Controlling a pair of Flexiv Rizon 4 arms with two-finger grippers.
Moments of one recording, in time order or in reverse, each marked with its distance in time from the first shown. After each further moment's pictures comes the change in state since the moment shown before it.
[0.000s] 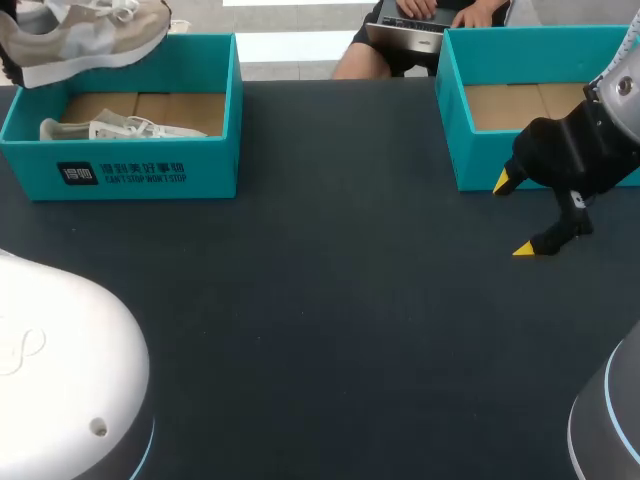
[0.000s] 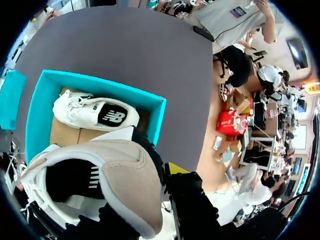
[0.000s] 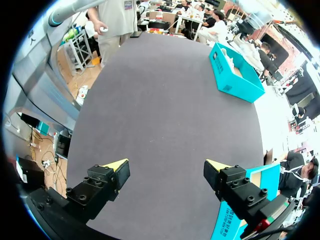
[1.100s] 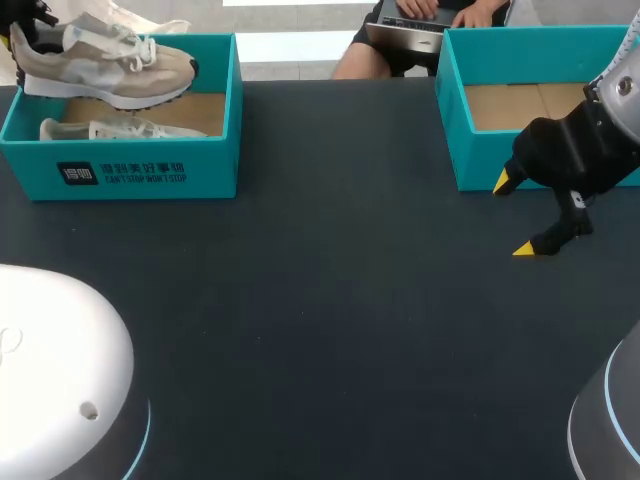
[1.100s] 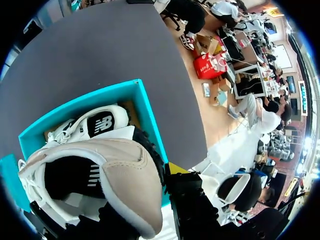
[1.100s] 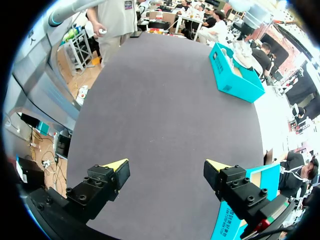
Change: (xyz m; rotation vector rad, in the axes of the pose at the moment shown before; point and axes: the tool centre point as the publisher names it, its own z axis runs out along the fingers) left arm -0.033 0.009 -0.002 -0.251 0.058 0.501; right arm 0.000 0.000 0.000 0.000 0.000 0.000
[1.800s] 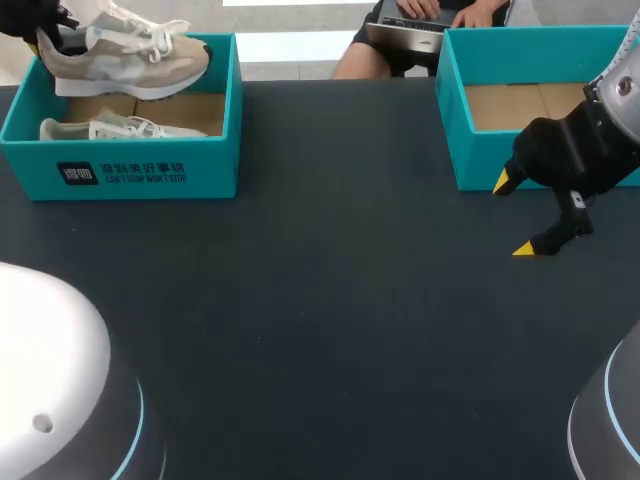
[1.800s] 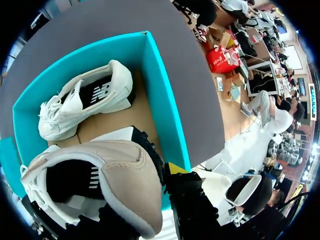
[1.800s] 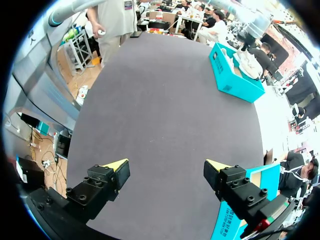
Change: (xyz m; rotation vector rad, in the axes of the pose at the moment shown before) left arm -0.012 0.058 0.062 -0.014 -0.097 -0.034; right arm 0.000 0.000 0.000 0.000 0.000 0.000
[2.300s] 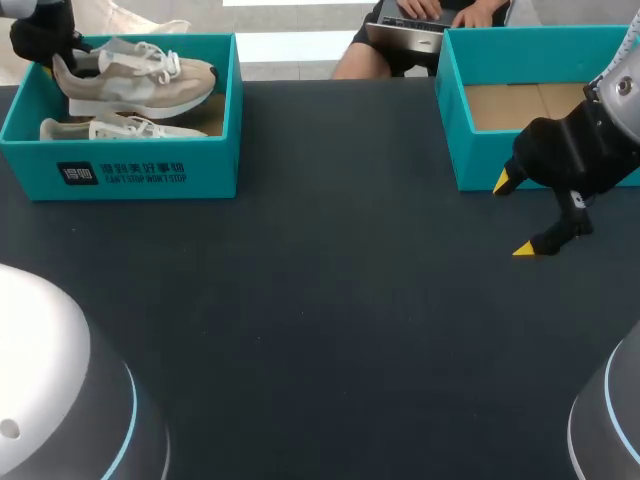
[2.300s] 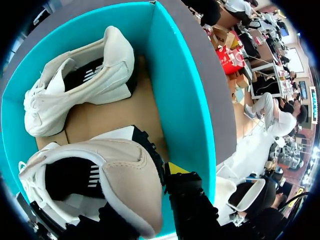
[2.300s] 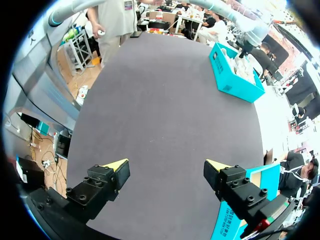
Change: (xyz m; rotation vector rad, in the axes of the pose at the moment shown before) left arm -0.011 0.010 0.058 0.022 -0.005 -0.025; right arm 0.000 0.000 0.000 0.000 0.000 0.000
